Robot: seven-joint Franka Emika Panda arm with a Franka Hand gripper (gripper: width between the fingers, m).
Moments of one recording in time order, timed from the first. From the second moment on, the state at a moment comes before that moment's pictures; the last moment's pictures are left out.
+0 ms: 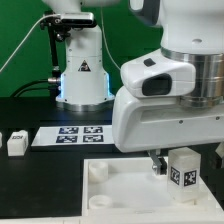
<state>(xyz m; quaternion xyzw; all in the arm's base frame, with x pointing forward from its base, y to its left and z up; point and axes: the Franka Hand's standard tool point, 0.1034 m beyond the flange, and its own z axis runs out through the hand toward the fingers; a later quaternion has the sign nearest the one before) 0.634 0.122 0.072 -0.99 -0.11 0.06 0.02</state>
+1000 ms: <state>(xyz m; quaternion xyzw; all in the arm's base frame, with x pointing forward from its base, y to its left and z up) 0.634 0.122 0.072 -1.00 -0.07 0.06 0.02</state>
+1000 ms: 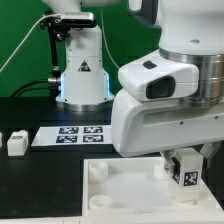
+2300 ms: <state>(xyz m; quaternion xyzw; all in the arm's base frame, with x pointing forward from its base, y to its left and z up) 0.637 0.122 0.069 -0.80 0.60 0.06 0.01</state>
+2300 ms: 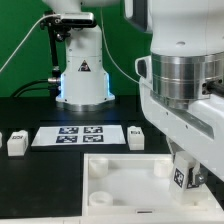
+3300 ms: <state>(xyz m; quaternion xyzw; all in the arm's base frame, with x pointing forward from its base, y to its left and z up) 0.637 0.120 0.071 -0.99 0.12 0.05 0.02</state>
